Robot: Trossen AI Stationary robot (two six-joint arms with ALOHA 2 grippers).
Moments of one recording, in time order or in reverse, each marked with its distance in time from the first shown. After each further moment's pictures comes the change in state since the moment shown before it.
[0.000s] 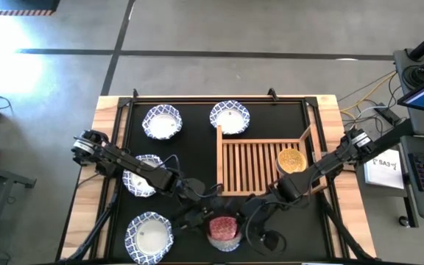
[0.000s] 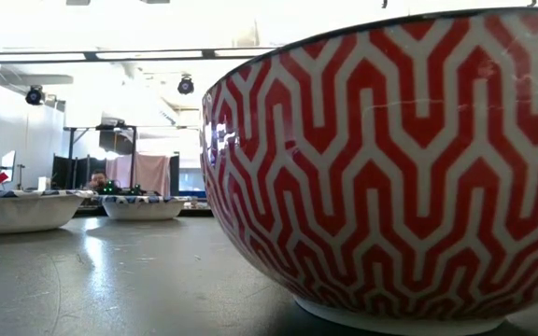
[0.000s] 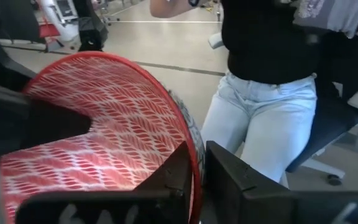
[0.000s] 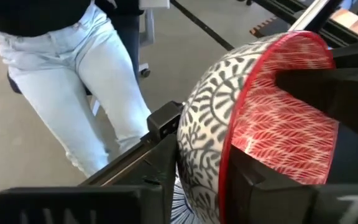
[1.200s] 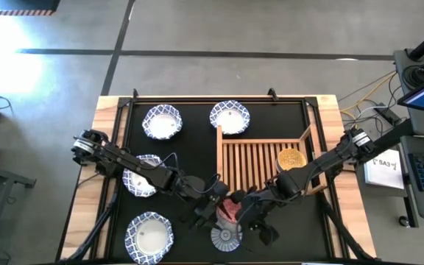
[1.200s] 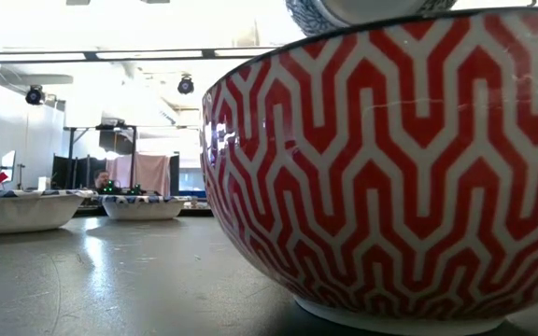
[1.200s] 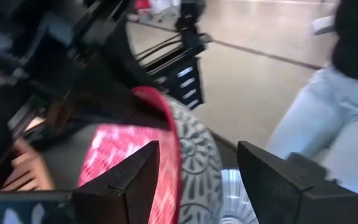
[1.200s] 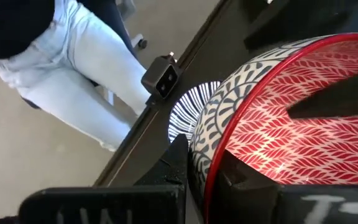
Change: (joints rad) left arm 0.009 -0.002 0.002 0.036 -0.376 -0.097; right arm -0.034 -0.002 0.058 -0.249 0.019 0.321
